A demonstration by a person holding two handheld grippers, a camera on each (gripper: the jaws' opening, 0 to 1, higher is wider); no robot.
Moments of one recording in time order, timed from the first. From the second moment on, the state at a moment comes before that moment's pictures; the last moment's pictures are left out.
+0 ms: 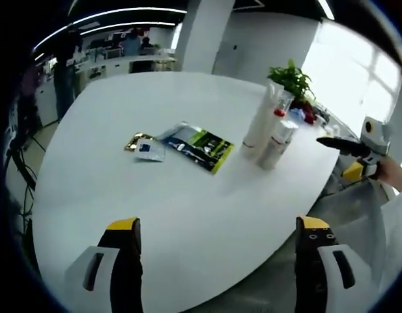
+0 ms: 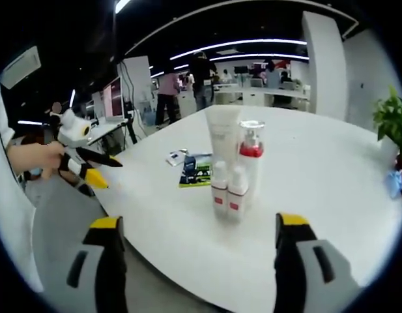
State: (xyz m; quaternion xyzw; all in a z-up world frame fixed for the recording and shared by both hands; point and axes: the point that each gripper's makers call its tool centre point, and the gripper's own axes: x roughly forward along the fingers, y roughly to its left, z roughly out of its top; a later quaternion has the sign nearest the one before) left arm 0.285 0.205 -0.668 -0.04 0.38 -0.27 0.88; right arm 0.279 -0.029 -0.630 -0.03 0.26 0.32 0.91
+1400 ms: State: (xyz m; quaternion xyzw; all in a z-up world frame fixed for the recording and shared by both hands) left arm 0.430 0.146 -0.717 0.01 0.42 -0.23 0.88; right arm 0.288 -0.053 -0.647 0.00 0.28 0.27 0.92
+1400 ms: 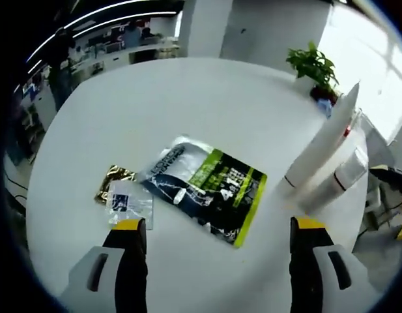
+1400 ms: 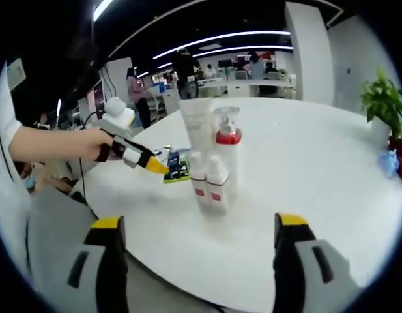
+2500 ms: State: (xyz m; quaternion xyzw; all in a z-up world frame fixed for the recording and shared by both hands) left arm 0.487 0.126 -0.750 -0.04 0.46 -0.01 0.89; right arm 0.288 -0.056 -0.656 0.02 0.30 0.25 0.92
